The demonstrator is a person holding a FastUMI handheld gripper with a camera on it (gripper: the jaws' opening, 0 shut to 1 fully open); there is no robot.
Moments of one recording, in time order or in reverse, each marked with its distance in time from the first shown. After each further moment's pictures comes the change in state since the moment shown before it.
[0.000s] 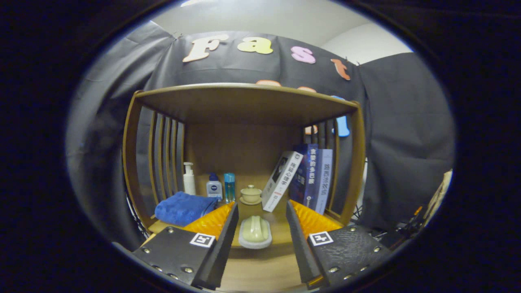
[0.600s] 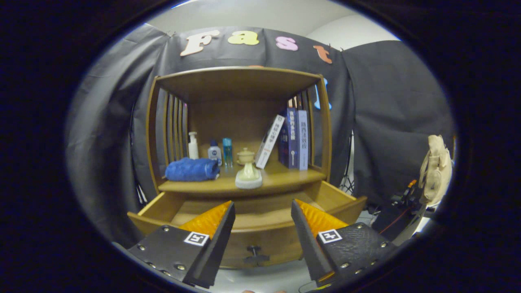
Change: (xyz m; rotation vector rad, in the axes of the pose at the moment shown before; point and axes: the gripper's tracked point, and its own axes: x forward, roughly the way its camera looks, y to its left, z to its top) arm -0.112 -0.027 -0.119 0.039 0.151 -0.013
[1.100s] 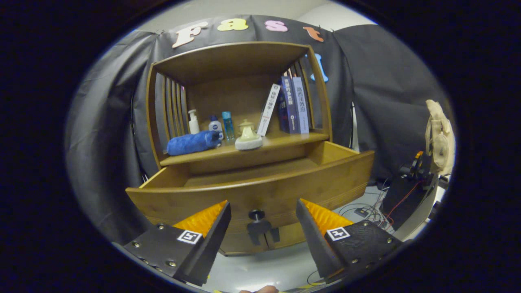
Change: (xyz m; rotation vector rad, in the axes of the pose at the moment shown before) arm 0.008 -0.002 -0.089 0.068 0.136 0.049
